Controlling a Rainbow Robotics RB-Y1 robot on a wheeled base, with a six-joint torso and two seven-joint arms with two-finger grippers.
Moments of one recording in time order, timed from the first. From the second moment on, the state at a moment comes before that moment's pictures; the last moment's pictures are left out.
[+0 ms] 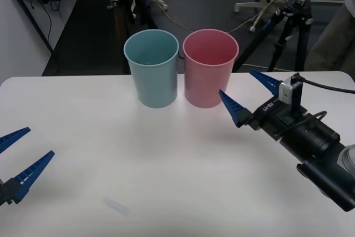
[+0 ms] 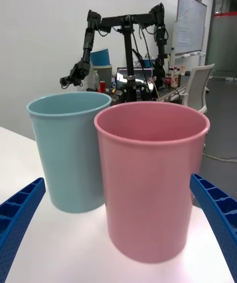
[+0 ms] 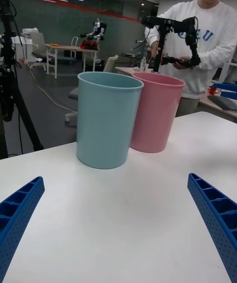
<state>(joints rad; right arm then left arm) 0.02 -0.48 0.10 -1.77 1.07 -0.48 0.06 0.35 0.40 0.52 -1.66 -0.96 -1.22 0.00</state>
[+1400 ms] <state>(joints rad) 0.45 -0.46 -0.43 -1.77 0.99 -1.09 0.07 0.35 0.40 0.52 -1.66 -0.96 -1.22 0.00</state>
